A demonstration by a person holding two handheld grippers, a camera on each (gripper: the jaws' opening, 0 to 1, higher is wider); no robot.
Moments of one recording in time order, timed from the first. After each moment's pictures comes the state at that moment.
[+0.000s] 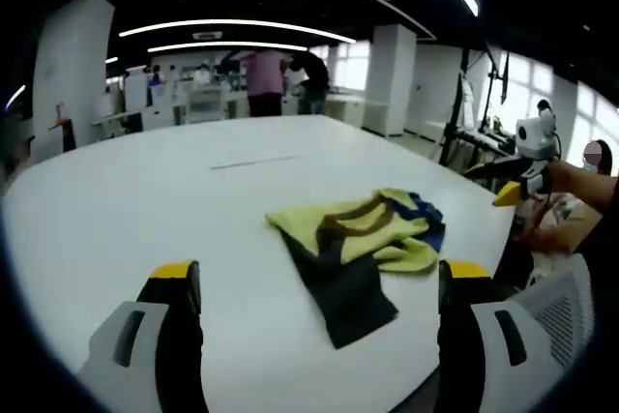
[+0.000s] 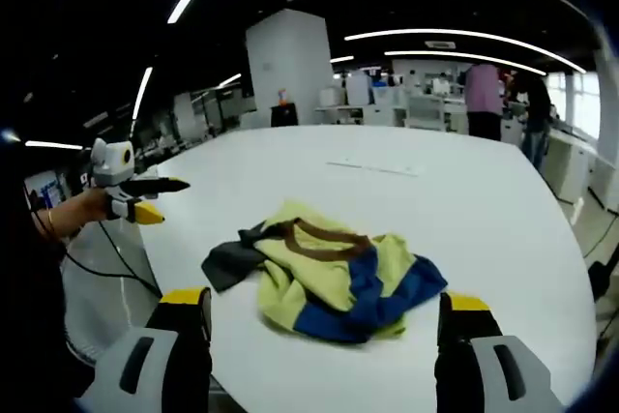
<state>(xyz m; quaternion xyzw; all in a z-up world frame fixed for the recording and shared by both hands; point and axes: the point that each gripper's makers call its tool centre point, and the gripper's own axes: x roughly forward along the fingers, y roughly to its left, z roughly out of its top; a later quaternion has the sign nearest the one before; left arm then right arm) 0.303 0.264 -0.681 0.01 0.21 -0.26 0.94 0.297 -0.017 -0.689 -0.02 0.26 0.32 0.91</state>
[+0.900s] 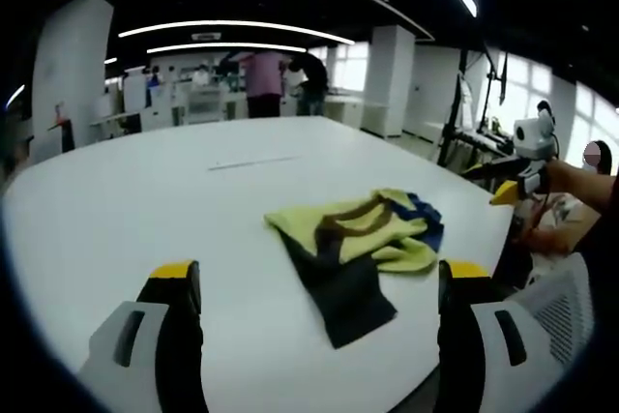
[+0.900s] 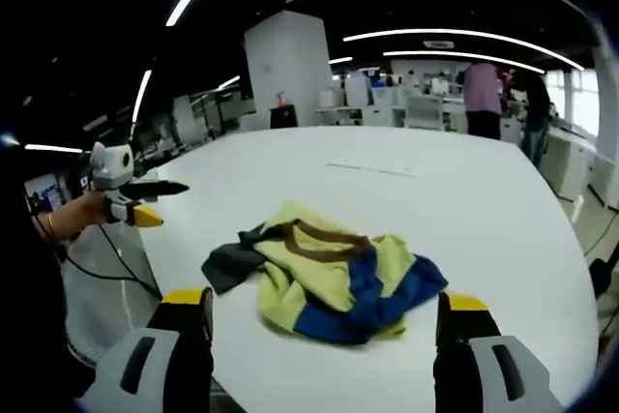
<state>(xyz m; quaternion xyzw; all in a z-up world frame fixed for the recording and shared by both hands) 0.301 0.263 -0.680 0.00 0.21 -0.27 0.94 0.298 -0.018 -0.688 -0.02 0.26 0.32 0.91</state>
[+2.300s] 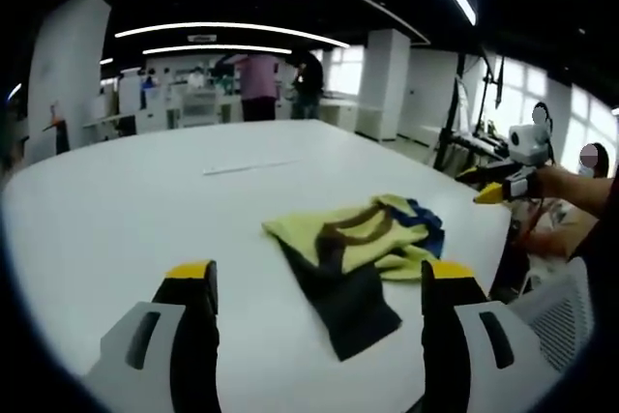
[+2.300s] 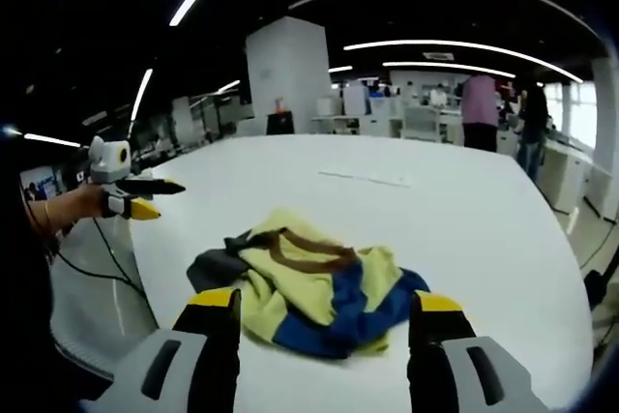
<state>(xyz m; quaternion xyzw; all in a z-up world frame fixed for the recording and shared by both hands) 0.319 0.261 -0.678 0.00 0.20 -0.28 0.94 0.321 -0.024 -0.690 -0.03 0.24 0.32 0.92</state>
